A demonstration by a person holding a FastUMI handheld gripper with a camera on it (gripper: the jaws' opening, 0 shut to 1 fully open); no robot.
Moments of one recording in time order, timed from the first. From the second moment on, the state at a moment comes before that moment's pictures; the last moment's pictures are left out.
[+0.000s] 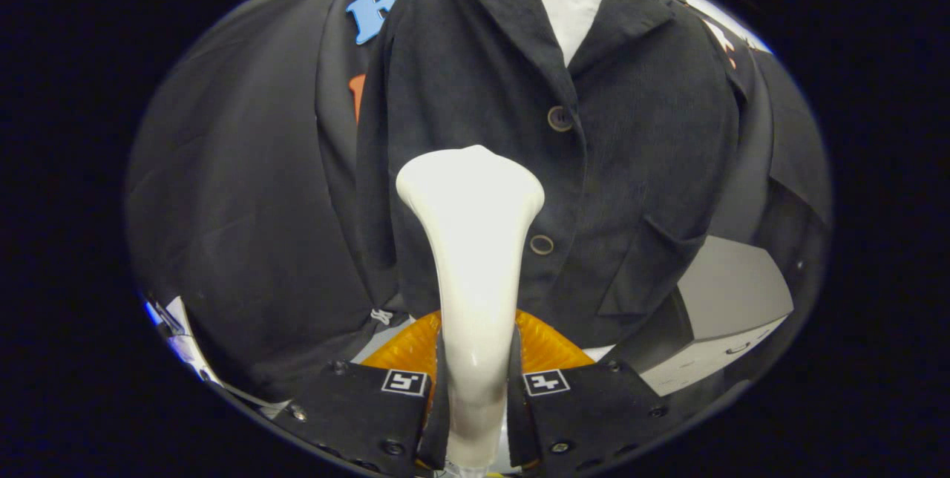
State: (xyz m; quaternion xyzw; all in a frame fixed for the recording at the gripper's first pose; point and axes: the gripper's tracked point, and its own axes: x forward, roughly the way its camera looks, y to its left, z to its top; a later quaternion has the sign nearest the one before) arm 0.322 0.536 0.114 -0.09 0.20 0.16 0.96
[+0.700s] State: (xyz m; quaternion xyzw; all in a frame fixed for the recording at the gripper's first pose) arm 0.308 0.521 0.031 -0.11 0.25 0.16 0.95
